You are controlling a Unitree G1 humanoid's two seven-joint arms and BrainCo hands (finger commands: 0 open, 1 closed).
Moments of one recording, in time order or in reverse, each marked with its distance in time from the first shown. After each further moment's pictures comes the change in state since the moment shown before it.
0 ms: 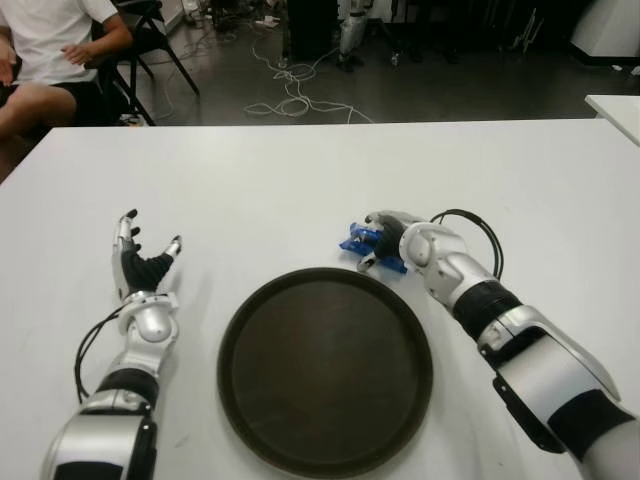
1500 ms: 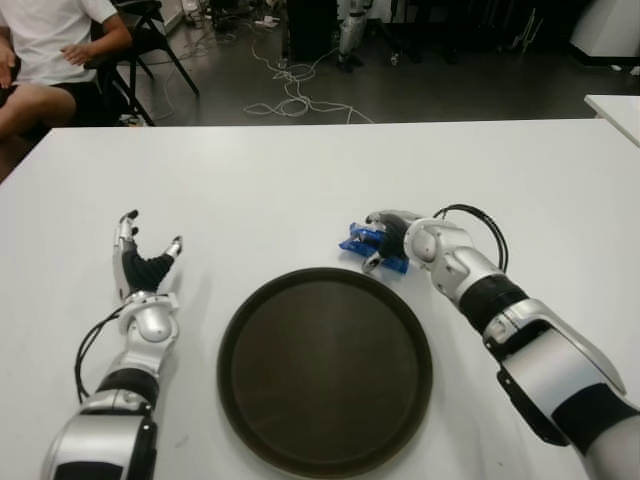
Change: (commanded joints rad) left arm -0.003 -0.001 0.003 0.001 -0.009 0.015 -0.014; right arm -0.033 0.002 -0.009 0.081 0.006 -0.064 -0.021
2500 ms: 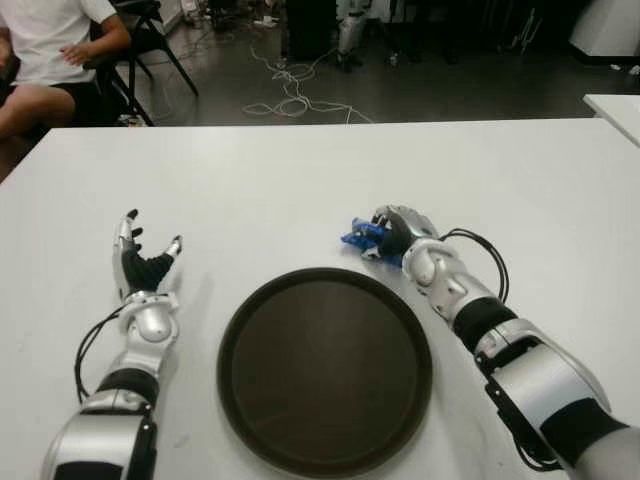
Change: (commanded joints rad) left arm 0.004 0.002 -0.004 -0.002 0.009 -0.012 0.012; right arm 0.047 0.057 -0.130 0.114 0.076 -0.153 -0.537
